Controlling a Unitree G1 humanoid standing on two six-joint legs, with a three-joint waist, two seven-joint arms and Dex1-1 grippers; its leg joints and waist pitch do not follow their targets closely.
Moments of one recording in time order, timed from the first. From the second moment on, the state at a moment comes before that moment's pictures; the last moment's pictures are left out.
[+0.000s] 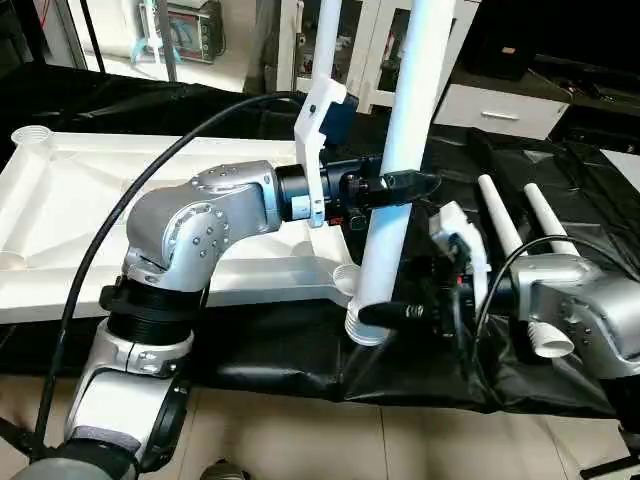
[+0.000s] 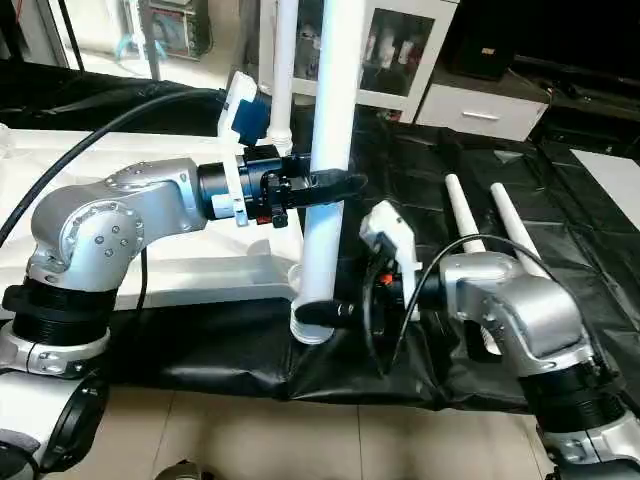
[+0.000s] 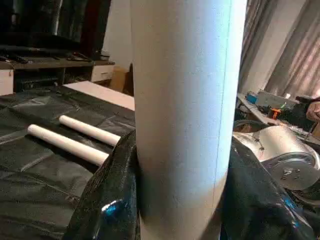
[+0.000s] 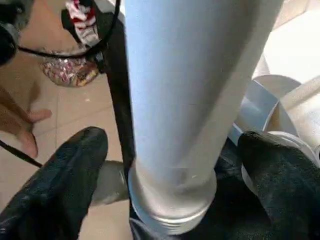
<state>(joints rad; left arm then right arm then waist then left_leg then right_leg) -0.82 0.23 -0.09 -0.03 -0.67 0.91 -0.73 -0.45 -0.61 0.20 -0.09 0.55 0.78 1.06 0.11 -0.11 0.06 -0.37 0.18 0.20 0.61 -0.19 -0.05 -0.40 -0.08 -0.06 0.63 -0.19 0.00</state>
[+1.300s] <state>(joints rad) -0.82 0.24 -0.12 -0.05 -0.67 0.92 -0.77 -0.47 -0.56 0.21 -0.05 0.52 0.77 1.05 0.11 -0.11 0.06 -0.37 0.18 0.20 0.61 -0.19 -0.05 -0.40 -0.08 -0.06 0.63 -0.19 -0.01</state>
